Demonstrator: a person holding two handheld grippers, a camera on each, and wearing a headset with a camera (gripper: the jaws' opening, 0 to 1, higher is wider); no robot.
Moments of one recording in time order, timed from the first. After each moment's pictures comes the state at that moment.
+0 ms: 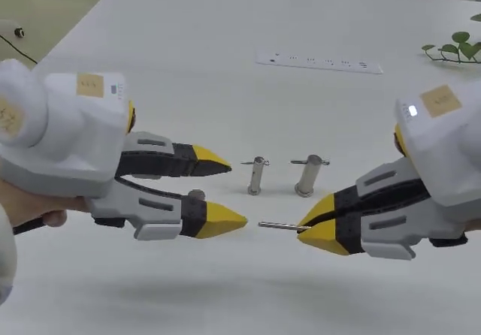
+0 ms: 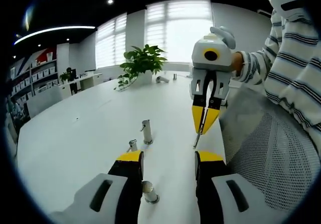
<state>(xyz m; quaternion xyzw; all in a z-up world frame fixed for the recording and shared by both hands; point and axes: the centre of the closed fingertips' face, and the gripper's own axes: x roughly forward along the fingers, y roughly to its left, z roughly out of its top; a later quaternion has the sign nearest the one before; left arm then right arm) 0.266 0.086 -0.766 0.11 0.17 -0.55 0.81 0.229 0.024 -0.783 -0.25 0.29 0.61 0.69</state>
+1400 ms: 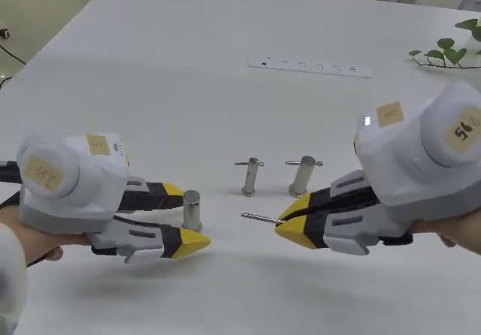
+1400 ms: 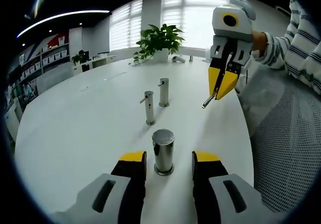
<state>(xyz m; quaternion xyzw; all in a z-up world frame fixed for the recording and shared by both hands) 0.282 0.108 -0.846 0.12 0.23 -0.50 0.83 0.249 0.037 -0.804 -0.23 0.31 0.56 0.73</state>
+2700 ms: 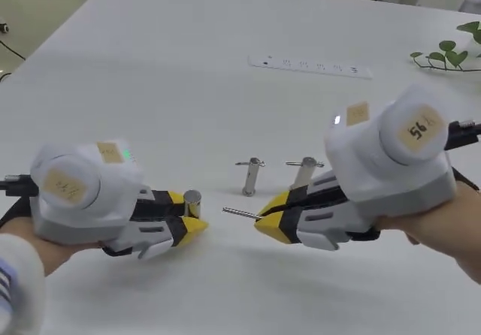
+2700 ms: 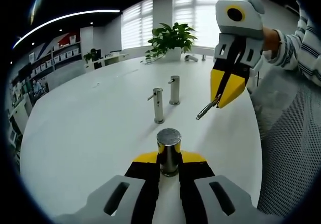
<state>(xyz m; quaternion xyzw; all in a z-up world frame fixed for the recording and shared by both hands) 0.290 0.110 -0.852 0.12 0.24 -0.45 0.85 0.261 0.060 -0.810 -0.22 0.31 0.56 0.74</state>
